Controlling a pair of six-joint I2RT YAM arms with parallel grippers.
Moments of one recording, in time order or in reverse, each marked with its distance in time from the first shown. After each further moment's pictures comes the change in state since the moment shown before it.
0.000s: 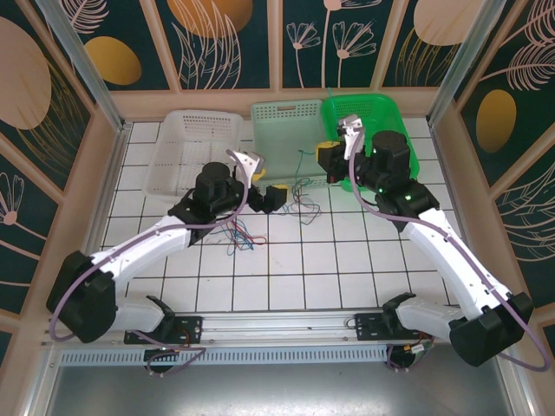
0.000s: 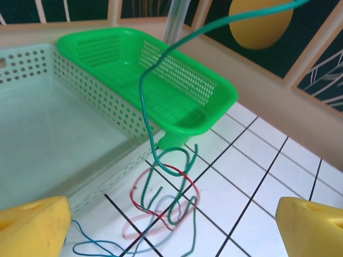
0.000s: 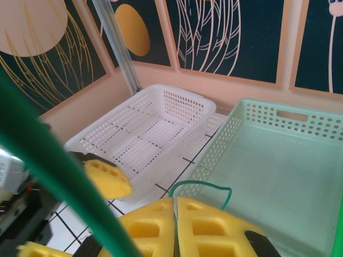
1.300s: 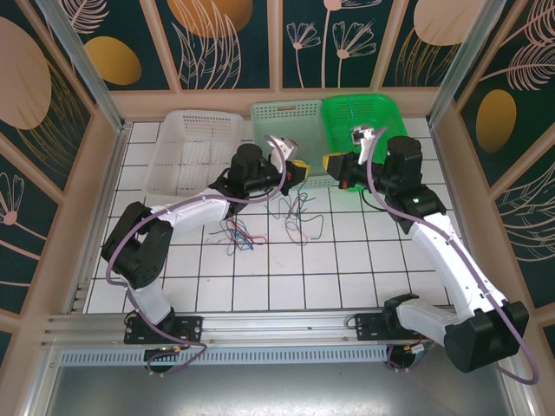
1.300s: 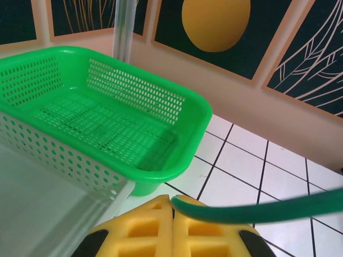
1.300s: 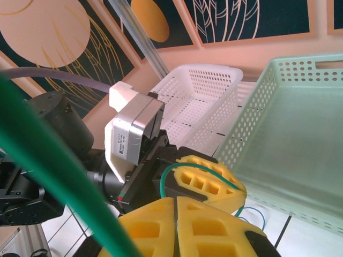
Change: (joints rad) left arm -0.018 0.408 0.271 0.219 0.175 0.051; right arm -0.151 -0.031 -0.100 0.023 -0.270 0.179
